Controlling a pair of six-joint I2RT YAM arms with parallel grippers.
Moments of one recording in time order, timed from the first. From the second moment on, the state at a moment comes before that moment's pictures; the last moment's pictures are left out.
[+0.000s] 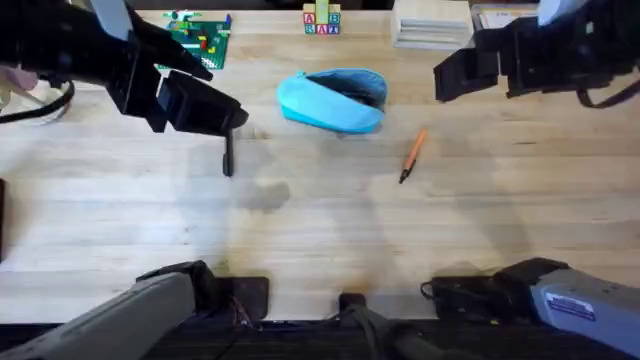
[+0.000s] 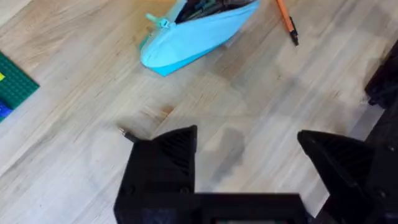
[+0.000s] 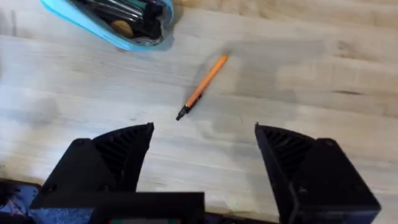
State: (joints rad) left arm 0.22 1.27 1.42 -1.45 0.71 0.90; right arm 0.28 1.28 1.45 -1.31 0.04 0.21
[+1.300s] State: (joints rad) left arm 0.22 1.27 1.42 -1.45 0.71 0.90; right arm 0.28 1.49 1.09 -1.03 0.05 0.87
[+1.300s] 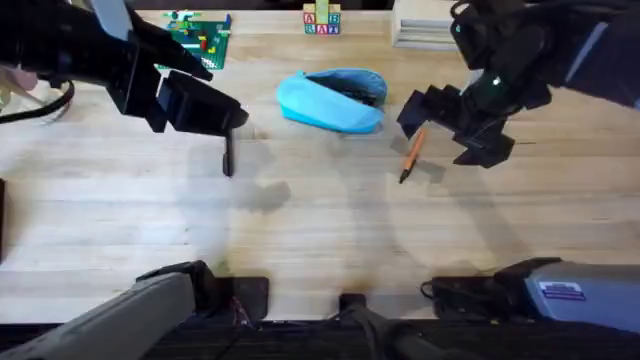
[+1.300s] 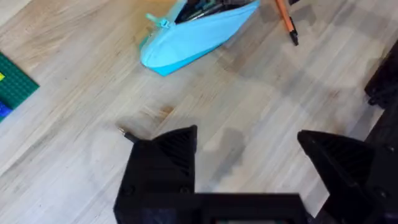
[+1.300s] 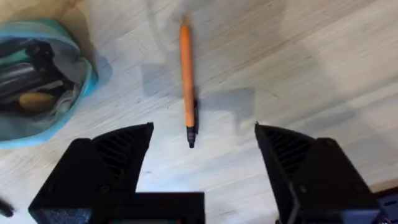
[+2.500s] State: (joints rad) left arm 0.22 1.27 1.42 -1.45 0.71 0.90; right arm 0.28 1.66 1.03 -0.85 0.11 0.86
